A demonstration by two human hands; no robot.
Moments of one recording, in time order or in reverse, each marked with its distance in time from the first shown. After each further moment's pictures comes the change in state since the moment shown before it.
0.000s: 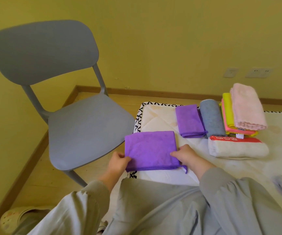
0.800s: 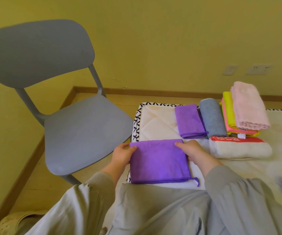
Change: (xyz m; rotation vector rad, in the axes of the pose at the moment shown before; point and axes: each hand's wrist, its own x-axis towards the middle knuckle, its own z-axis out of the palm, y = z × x) left_hand 0.015 0.037 0.015 -0.221 -0.034 -0.012; right_hand 0.036 0.004 -0.018 0.317 0.042 0.005
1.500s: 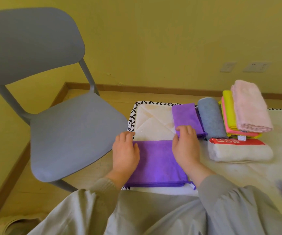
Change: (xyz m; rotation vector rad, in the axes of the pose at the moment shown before) left_hand 0.010 -0.001 0.027 0.749 0.286 0.825; right_hand -0.045 -0.028 0.015 -0.598 0.564 -0.773
